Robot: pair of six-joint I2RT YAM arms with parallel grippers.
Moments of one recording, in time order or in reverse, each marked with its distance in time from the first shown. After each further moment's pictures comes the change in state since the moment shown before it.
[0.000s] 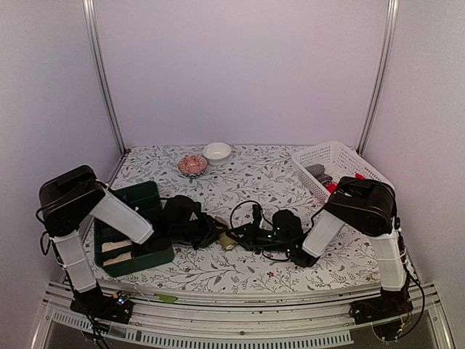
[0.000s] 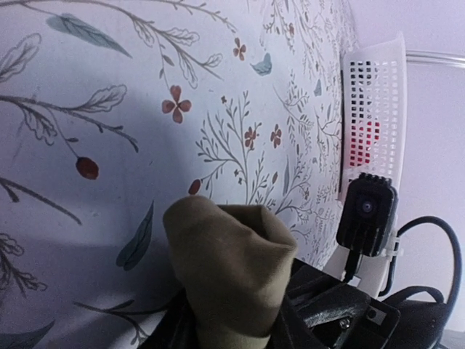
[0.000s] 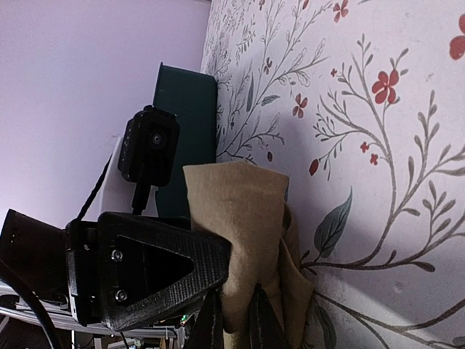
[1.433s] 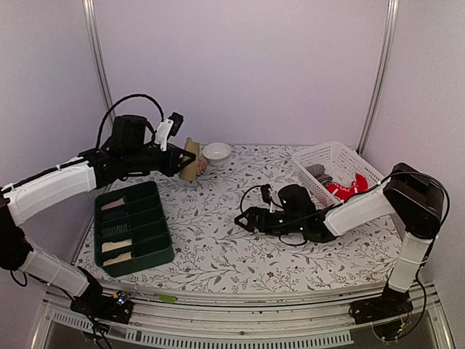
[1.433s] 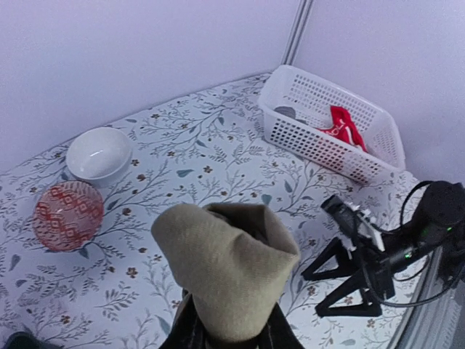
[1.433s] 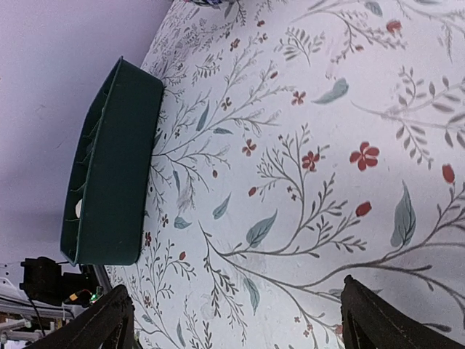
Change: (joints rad) left arm 0.235 -0.480 0.419 -0.735 0.072 1.184; right arm -0.072 -0.362 -0.026 -0.611 0.061 -0.435
